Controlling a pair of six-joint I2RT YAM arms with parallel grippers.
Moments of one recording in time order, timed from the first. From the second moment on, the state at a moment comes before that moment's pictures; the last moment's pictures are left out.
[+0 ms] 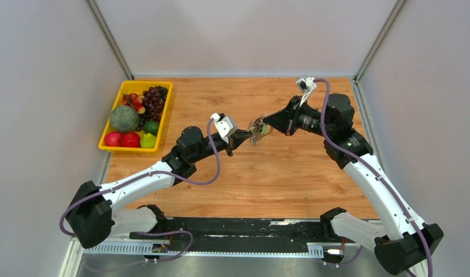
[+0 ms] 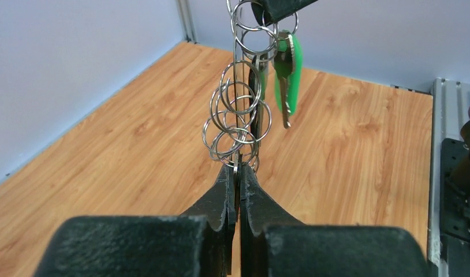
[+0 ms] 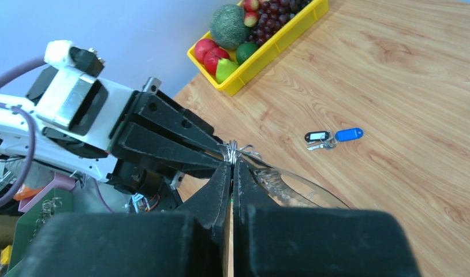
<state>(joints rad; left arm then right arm) -0.81 1.19 0.71 0.56 0.31 0.06 0.42 1.04 1.12 -0.21 -0.65 0.41</state>
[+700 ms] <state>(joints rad) -0.81 1.06 0.95 -0.13 0.31 -0.10 0.43 1.00 0.90 -0.18 -0.60 0.36</state>
